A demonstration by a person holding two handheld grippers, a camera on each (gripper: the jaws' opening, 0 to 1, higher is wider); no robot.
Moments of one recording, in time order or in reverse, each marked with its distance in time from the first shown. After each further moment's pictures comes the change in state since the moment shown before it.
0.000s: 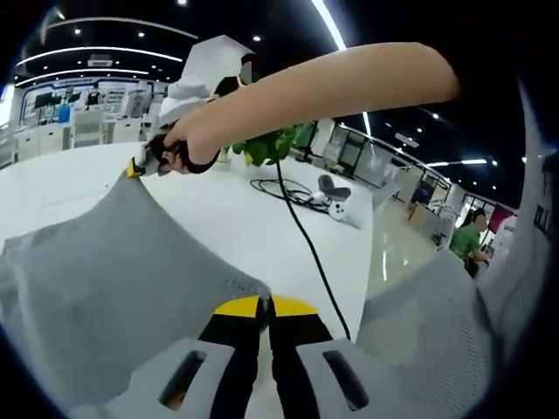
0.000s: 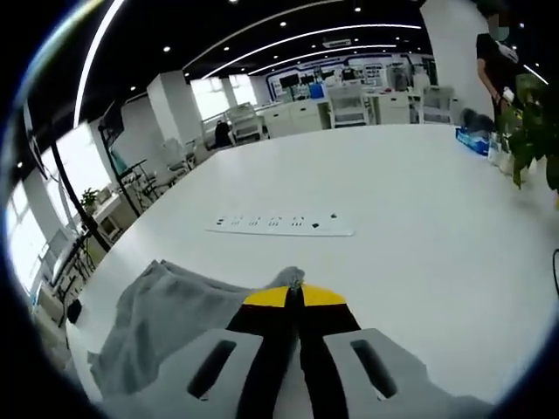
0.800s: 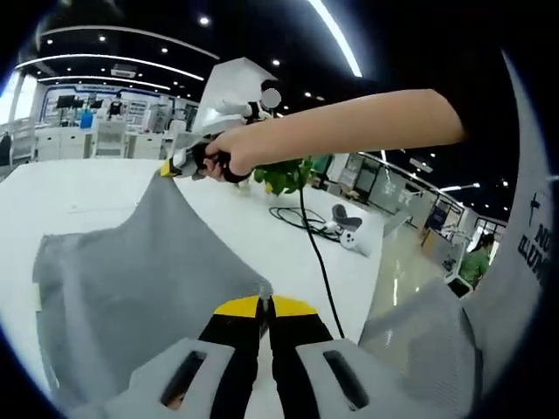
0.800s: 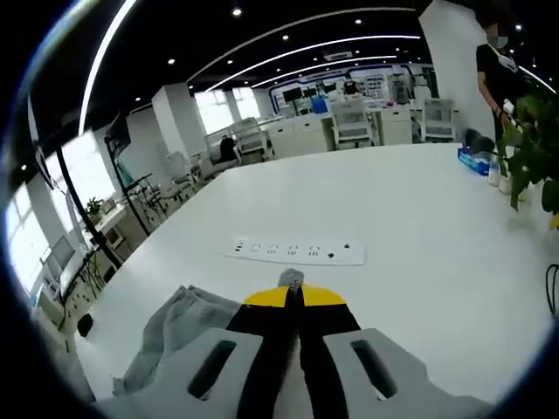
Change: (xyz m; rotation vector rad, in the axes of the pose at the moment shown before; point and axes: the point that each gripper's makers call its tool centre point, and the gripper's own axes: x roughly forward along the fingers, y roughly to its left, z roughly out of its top) left arm -0.064 0.024 0.023 -0.088 -0.127 0.110; right arm -0.012 0.040 0.046 -0.023 -0.067 0.028
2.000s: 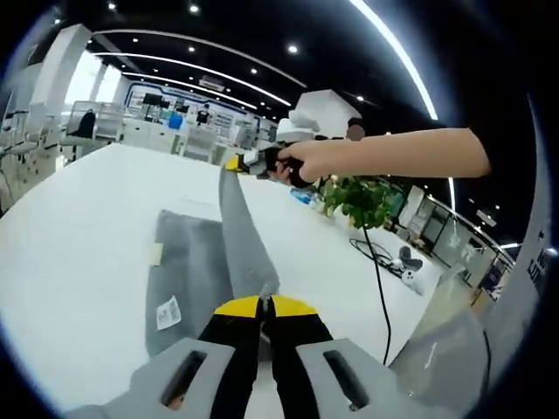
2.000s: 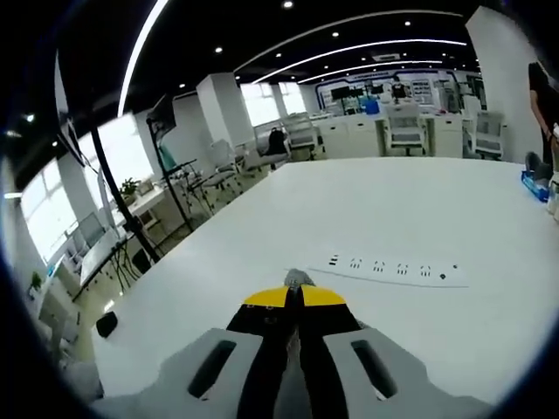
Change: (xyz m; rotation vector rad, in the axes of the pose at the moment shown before) left arm -0.116 0.109 -0.026 -0.192 -0.133 0.370; right arm 0.065 0.151 0.005 -0.084 0.020 0.200
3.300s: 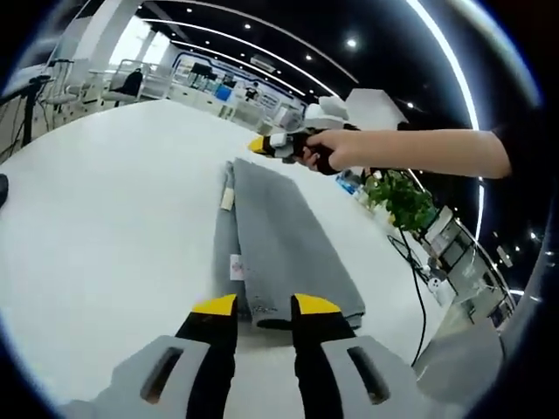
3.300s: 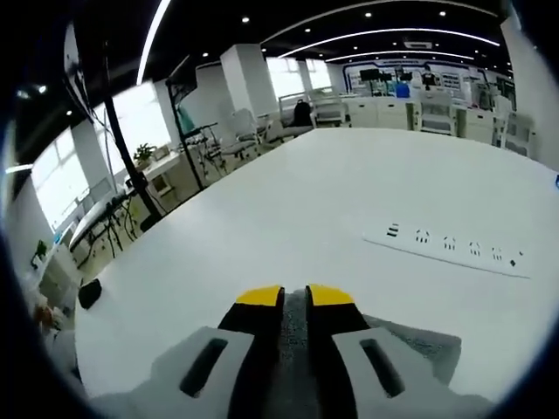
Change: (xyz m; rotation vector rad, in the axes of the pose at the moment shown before) left arm -0.003 0.074 -0.053 -0.151 0.088 0.131; right arm 0.083 0.038 -0.062 -0.101 0.111 0.088
